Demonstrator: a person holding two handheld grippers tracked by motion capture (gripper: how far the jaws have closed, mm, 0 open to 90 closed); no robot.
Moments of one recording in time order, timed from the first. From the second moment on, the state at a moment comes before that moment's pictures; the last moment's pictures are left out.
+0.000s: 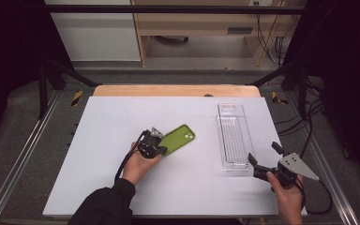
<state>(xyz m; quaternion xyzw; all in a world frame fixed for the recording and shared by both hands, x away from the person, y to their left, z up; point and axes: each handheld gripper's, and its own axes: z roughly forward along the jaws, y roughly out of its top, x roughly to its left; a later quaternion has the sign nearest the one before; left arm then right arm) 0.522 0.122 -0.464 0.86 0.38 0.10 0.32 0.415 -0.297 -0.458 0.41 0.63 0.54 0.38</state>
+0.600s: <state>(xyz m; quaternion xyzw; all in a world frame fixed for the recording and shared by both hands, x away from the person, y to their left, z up) 0.474 0.159 -0.463 0.88 0.35 0.08 0.31 0.415 -0.295 -0.458 0.40 0.63 0.54 0.38</state>
